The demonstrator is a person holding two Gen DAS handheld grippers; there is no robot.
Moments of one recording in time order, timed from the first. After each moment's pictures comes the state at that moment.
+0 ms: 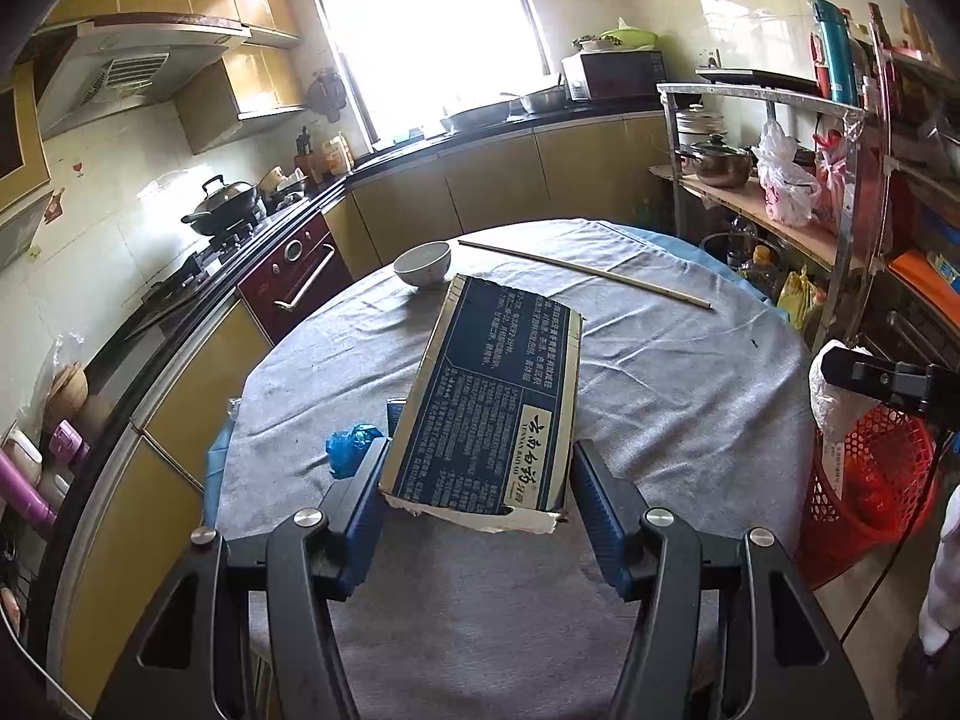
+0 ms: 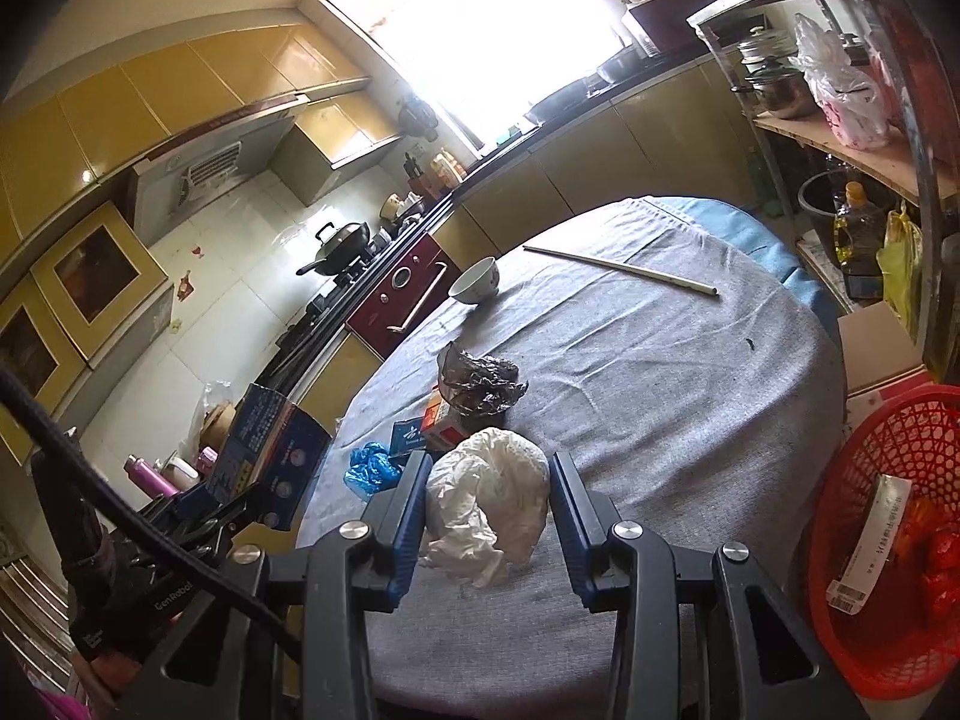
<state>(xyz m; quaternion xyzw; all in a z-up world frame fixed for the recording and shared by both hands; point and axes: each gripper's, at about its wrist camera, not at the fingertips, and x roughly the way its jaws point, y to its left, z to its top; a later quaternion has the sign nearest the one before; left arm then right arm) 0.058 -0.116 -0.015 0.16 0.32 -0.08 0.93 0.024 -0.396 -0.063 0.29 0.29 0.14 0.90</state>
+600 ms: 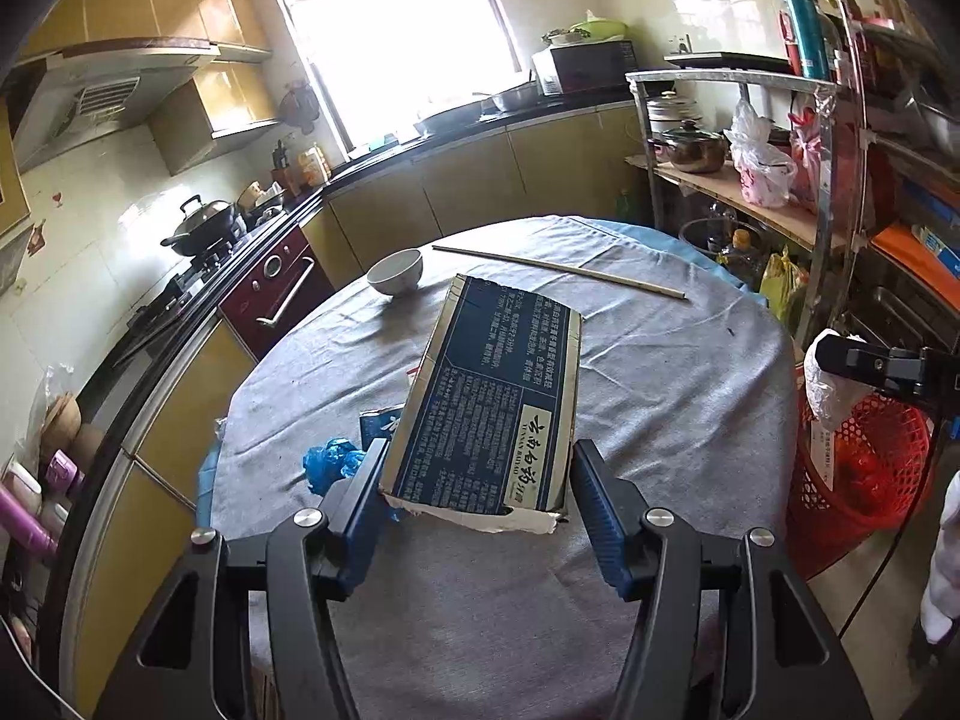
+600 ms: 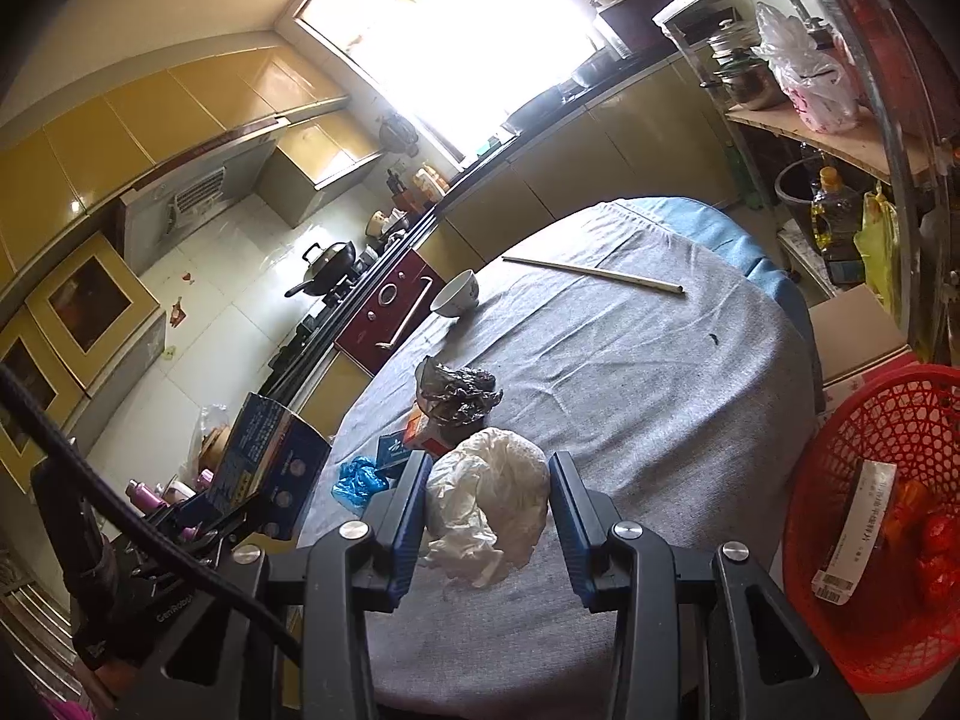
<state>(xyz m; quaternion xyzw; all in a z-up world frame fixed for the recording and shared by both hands) 0.054 -0.142 -0.015 0.19 0.31 -0.11 0.93 0.009 -0.418 -0.069 0.32 0.29 0.12 0.90</state>
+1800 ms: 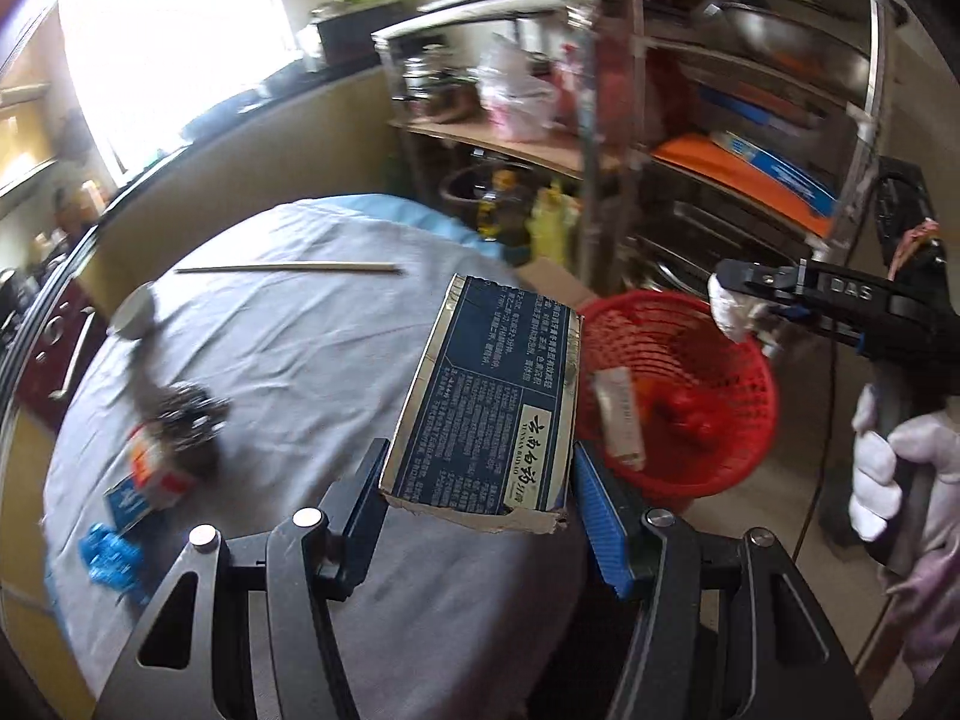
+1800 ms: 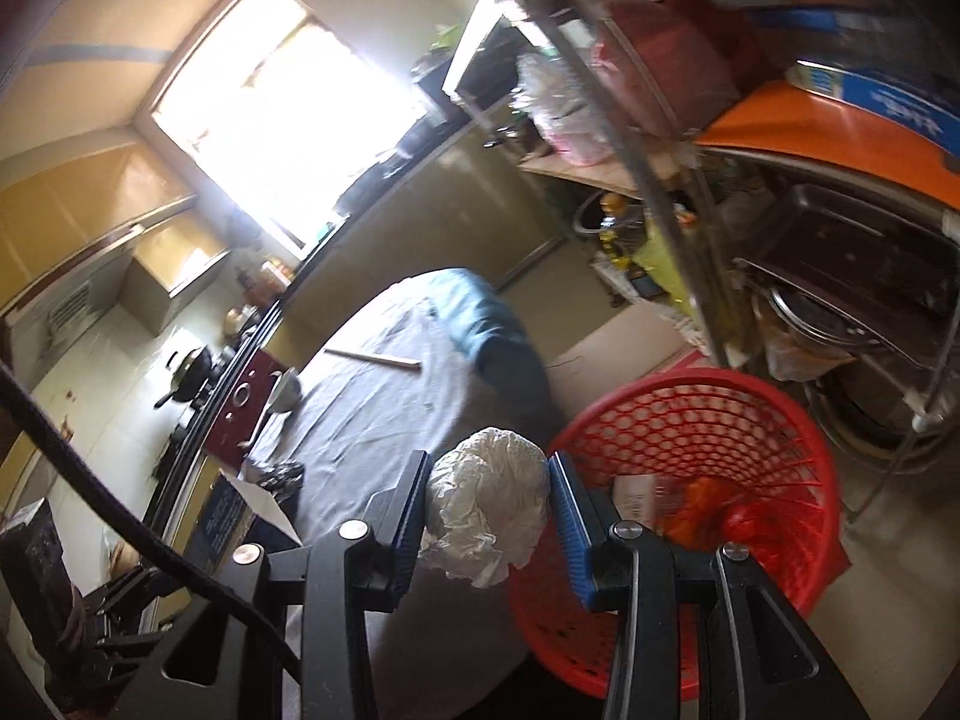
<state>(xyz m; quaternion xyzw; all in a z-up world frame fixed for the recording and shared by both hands) 0.036 -0.296 -0.061 0.23 0.37 -0.36 0.82 -0.065 -0.569 -0.113 0.37 0.27 -0.10 0.88</state>
